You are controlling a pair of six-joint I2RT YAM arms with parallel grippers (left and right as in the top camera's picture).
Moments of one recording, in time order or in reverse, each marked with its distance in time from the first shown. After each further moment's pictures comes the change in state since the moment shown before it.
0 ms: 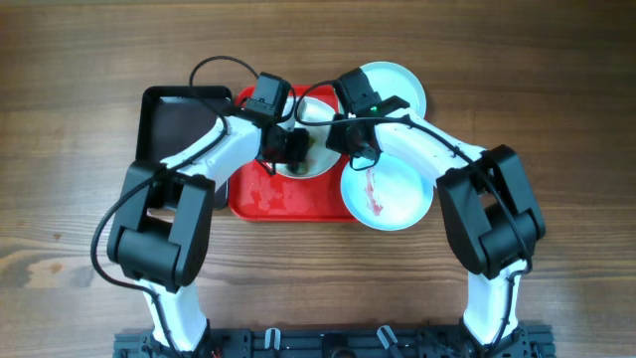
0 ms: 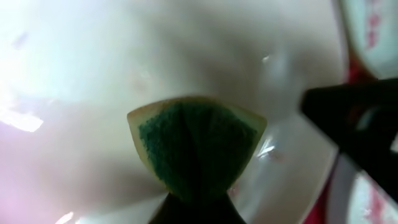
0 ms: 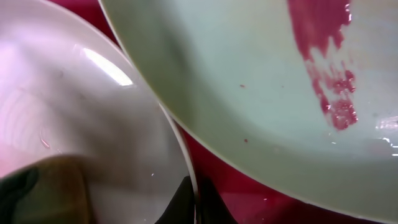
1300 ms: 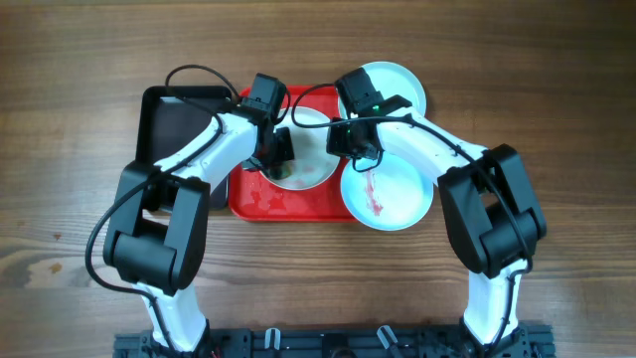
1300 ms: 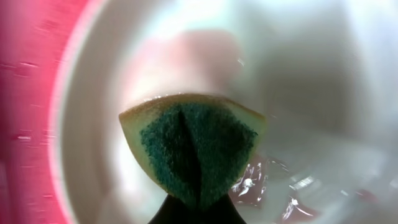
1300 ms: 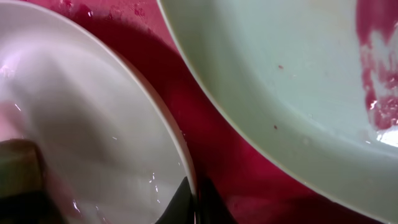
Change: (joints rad) left arm 0.013 -0.018 0.018 -0.189 -0.221 -0.273; right arm -0.009 0.000 0.000 -0.020 -0.098 -0.137
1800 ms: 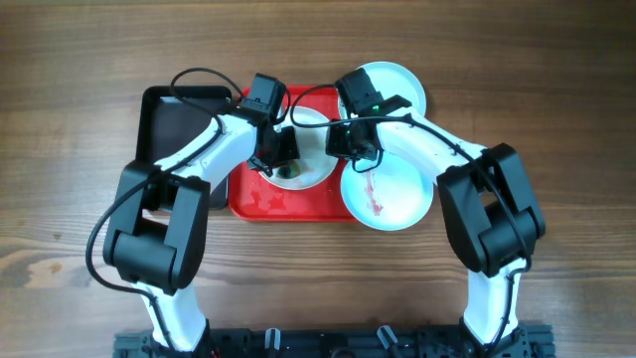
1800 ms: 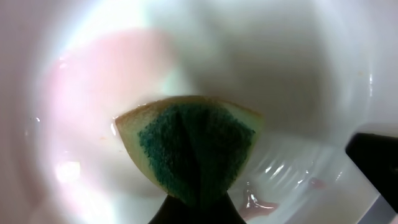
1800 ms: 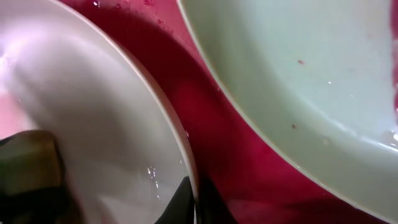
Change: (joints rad) left arm 0.004 0.001 -0.013 0.058 0.095 0.007; right arm 0.000 0.008 0.000 0.007 -0.030 -0.013
